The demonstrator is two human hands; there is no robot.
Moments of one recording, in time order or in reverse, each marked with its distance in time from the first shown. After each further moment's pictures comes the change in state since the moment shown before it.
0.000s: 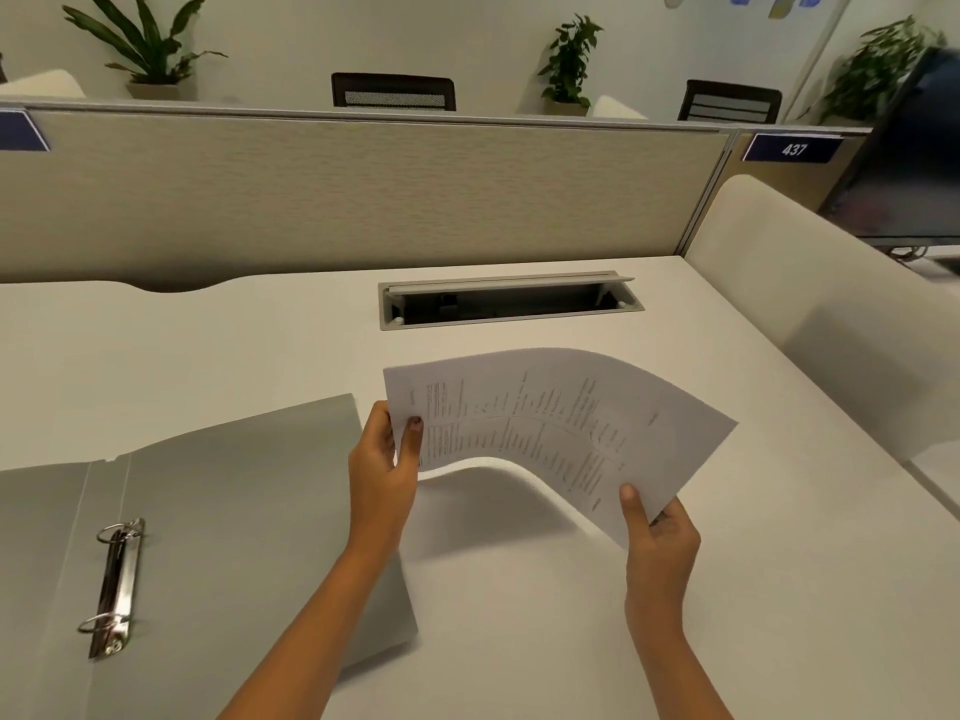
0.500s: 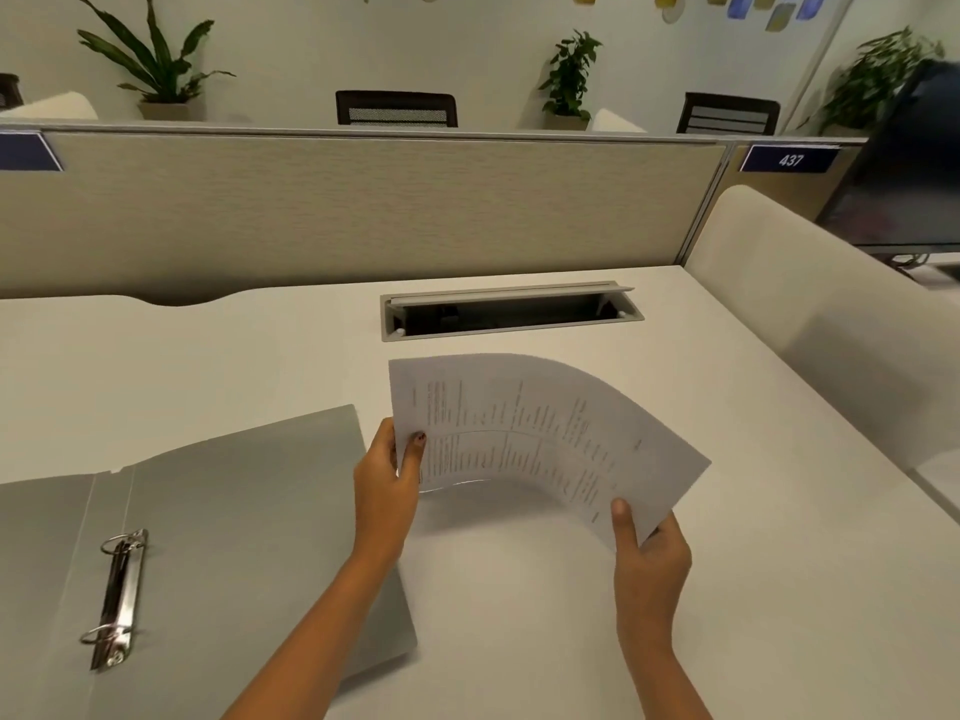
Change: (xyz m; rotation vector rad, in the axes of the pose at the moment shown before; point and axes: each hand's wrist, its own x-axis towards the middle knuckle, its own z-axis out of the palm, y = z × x) left_hand 0.004 -0.013 0.003 0.123 0.012 -0.047; right_hand -0.009 0.000 0.007 -0.055 0.026 -0.085
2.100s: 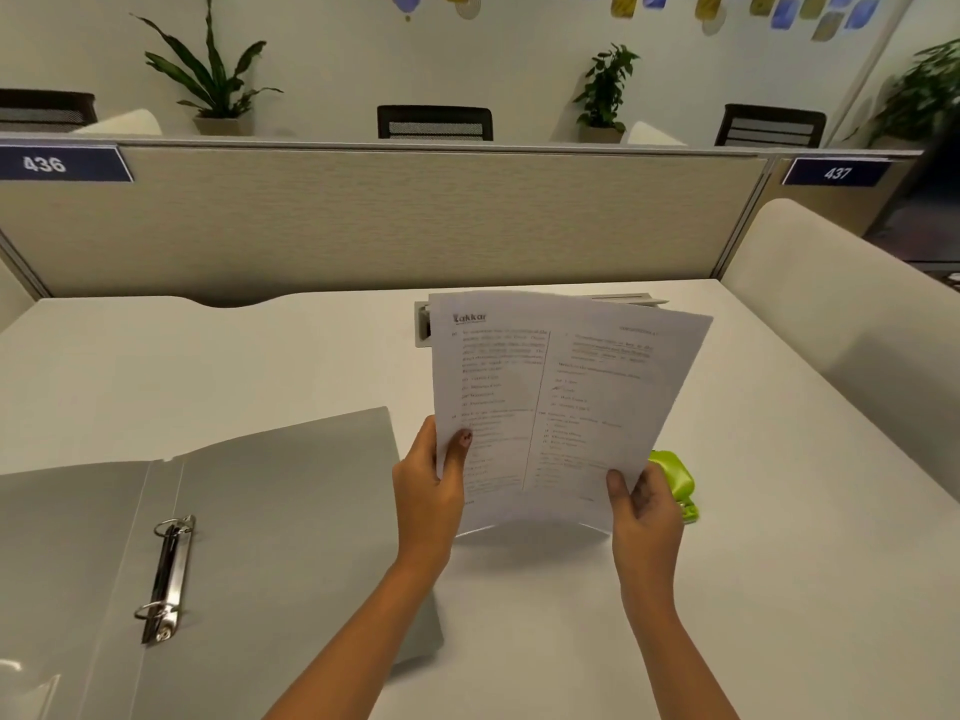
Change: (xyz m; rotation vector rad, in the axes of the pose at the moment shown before) left_hand -0.017 0.031 0.007 -0.098 0.056 0.088; right_hand 0.020 -0.018 0.034 -0.006 -0.175 0.009
